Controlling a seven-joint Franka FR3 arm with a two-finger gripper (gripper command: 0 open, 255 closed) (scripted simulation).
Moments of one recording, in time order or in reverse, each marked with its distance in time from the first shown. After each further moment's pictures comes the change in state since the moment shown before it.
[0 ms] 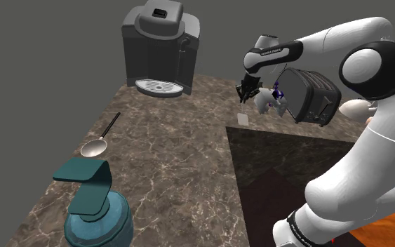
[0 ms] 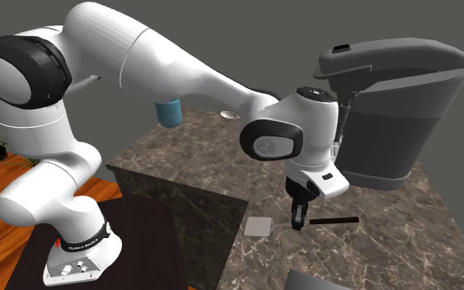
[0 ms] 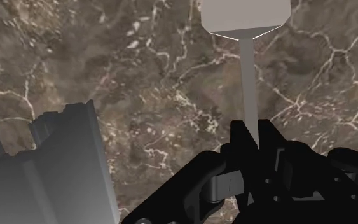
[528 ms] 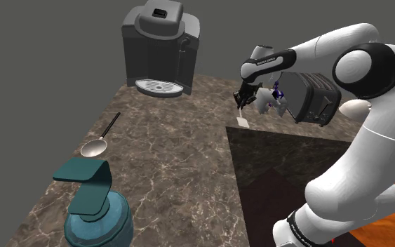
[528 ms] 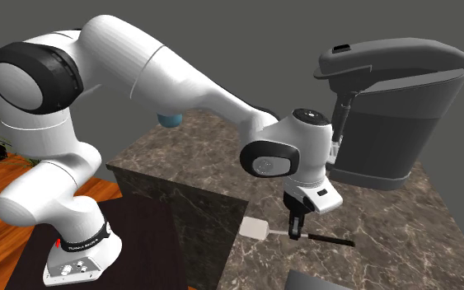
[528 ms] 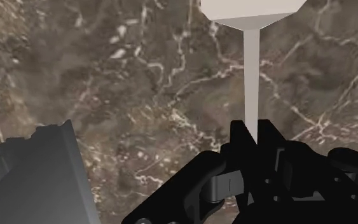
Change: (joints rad) arm 0.003 0.050 -0.002 -0.048 -0.009 0.097 0.010
